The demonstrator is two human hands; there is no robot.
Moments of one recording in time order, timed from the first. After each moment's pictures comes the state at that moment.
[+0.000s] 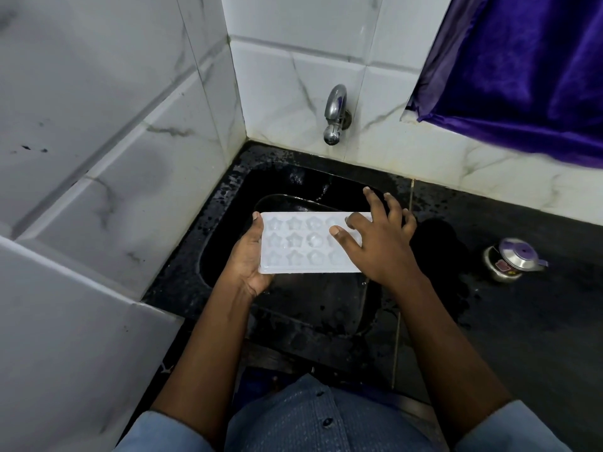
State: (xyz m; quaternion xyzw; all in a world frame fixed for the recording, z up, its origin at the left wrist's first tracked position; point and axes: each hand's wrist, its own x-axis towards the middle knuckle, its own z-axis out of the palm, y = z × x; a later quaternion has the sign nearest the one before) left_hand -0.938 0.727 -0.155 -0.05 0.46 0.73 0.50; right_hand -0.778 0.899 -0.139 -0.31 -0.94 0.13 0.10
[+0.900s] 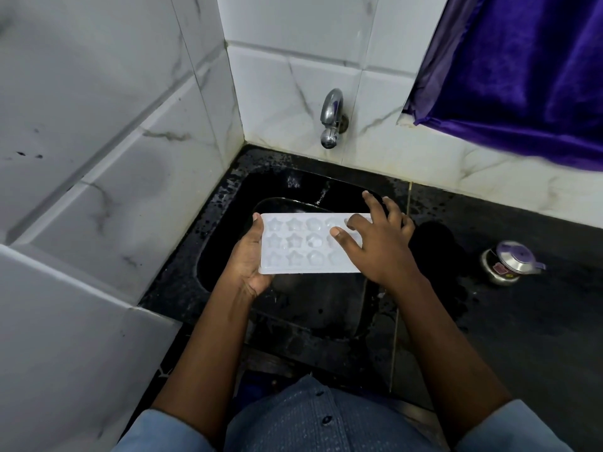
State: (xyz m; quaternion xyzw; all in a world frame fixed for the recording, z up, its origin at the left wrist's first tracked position) left_hand -0.939 0.736 -0.155 -0.04 0.47 0.73 0.50; right_hand -0.776 0.906 -0.137 -0.32 -0.93 0.16 0.09
